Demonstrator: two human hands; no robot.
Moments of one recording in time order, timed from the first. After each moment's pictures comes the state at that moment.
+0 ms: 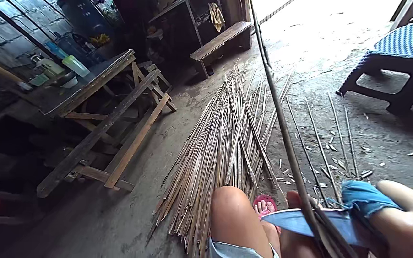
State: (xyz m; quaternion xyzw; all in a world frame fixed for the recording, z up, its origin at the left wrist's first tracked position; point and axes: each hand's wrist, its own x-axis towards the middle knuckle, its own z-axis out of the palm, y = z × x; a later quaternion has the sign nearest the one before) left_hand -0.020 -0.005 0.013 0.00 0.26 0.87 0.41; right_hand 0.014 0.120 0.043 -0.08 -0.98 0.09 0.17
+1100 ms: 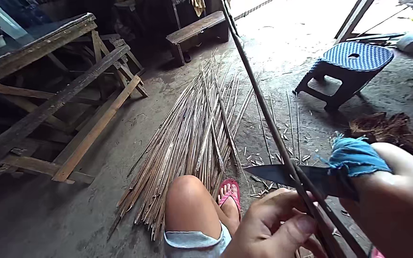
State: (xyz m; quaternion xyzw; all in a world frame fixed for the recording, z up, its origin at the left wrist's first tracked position) left_hand -0.038 -0.025 0.011 0.32 0.41 0.77 0.37; right_hand 0.029 0.126 0.067 -0.15 -0.97 -0.05 0.19
